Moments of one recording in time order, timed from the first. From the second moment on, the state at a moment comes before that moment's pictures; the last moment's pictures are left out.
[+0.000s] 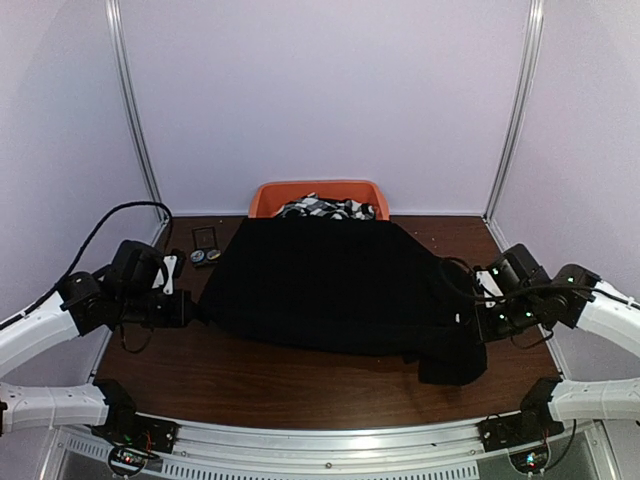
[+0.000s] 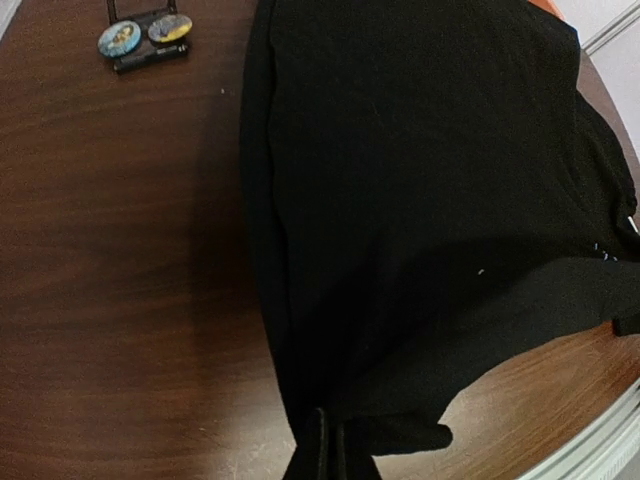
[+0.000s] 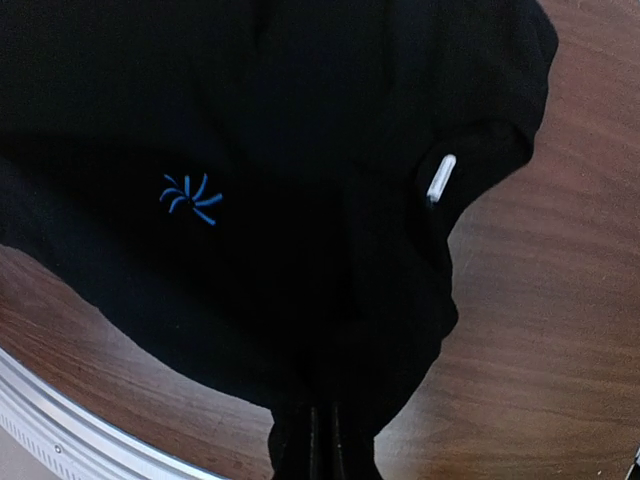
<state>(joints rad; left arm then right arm) -0.61 0.87 0.71 -0.67 -0.07 -0.52 0.61 0.89 0.77 -0.92 0.07 0.46</state>
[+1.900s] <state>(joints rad) -0.75 1.63 0.95 -0.57 -0.05 0.42 0.79 1.35 1.02 -0.85 0.14 -0.15</state>
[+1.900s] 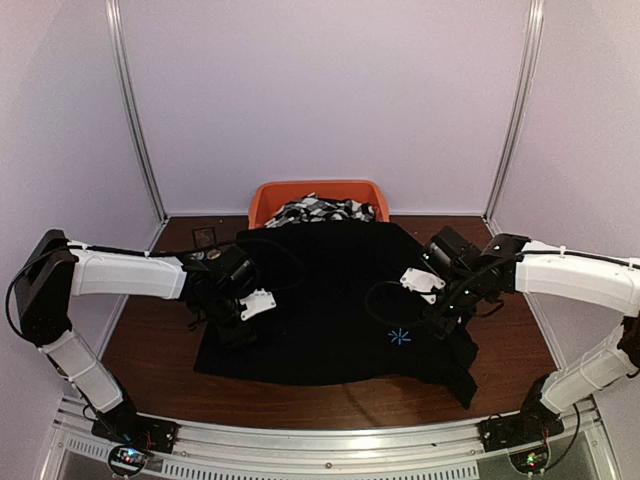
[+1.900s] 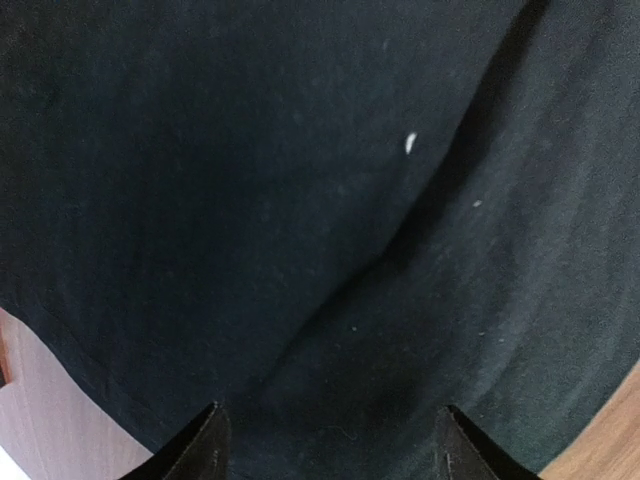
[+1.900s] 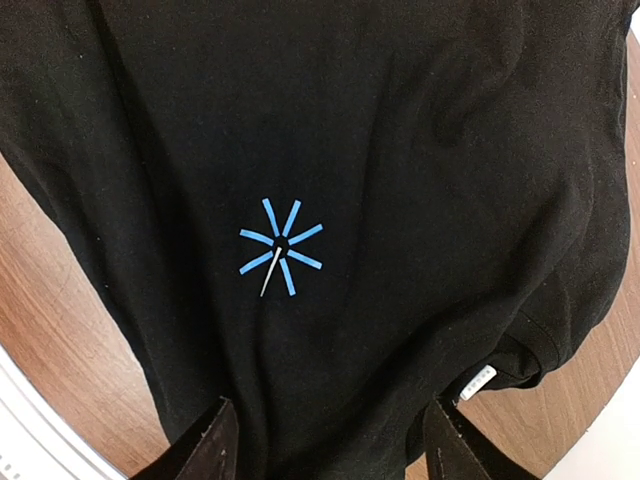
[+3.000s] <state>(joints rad) -0.76 1.72 0.96 -0.55 -0.05 0.40 0.85 1.51 1.01 -0.84 0.17 -0.15</state>
